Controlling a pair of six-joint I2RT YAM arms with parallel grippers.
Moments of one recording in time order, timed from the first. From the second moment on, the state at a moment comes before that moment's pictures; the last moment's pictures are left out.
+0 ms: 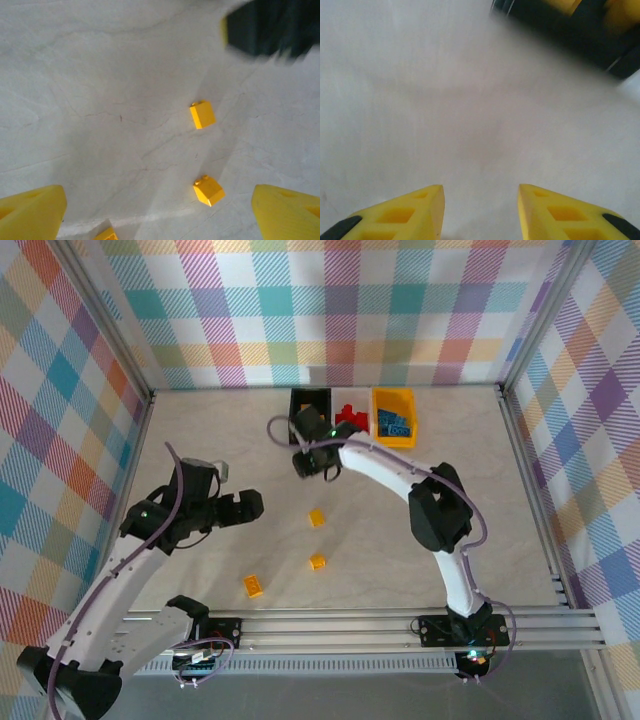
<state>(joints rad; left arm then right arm) -0.39 0.89 0.97 -0.98 0.10 -0.53 0.73 2.14 1.92 -0.78 0.06 0.19</state>
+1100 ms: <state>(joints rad) -0.70 0.86 0.60 -1.05 -0.04 -0.99 0.83 2.06 1.54 -0.84 -0.08 0.32</state>
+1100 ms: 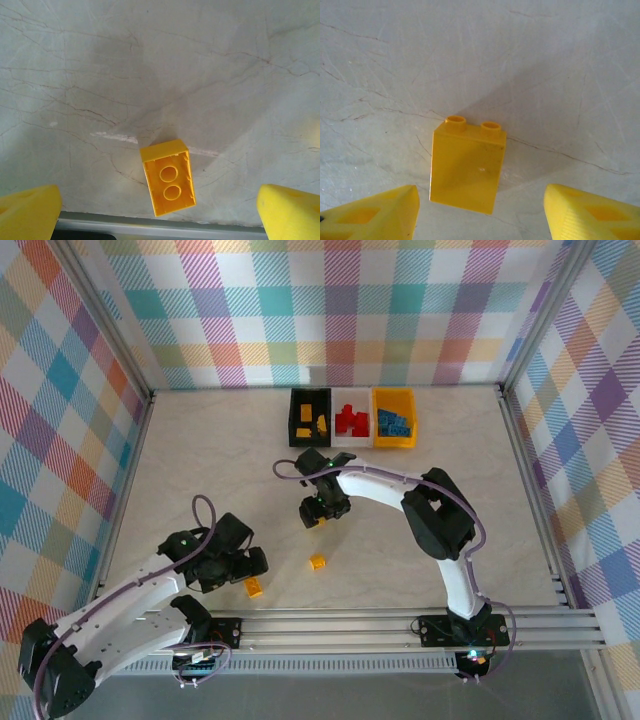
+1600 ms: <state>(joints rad) -0.76 0.89 0.57 -0.97 -0.07 -1.05 0.87 2.15 1.61 -0.84 -0.02 0.33</state>
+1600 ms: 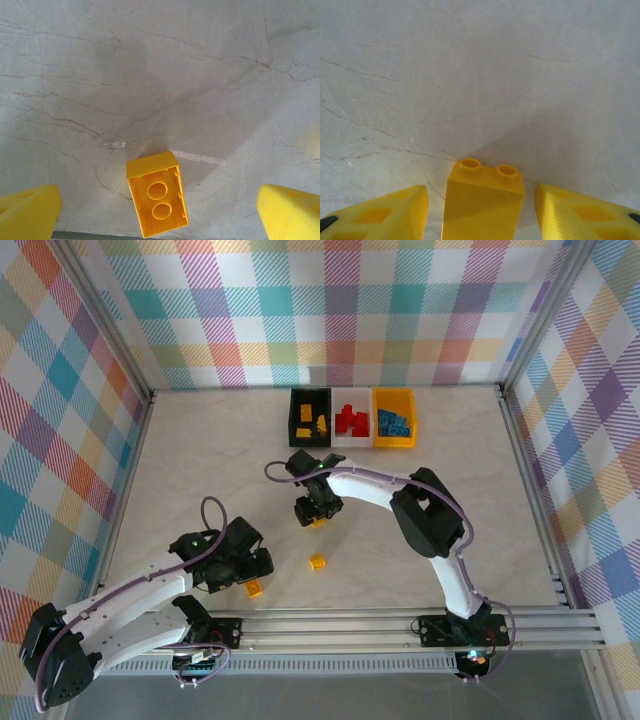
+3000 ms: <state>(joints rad) -0.86 1.00 0.48 -0.88 -0.07 -1.12 0.58 2.47 2.49 -0.91 -0.05 0.24</state>
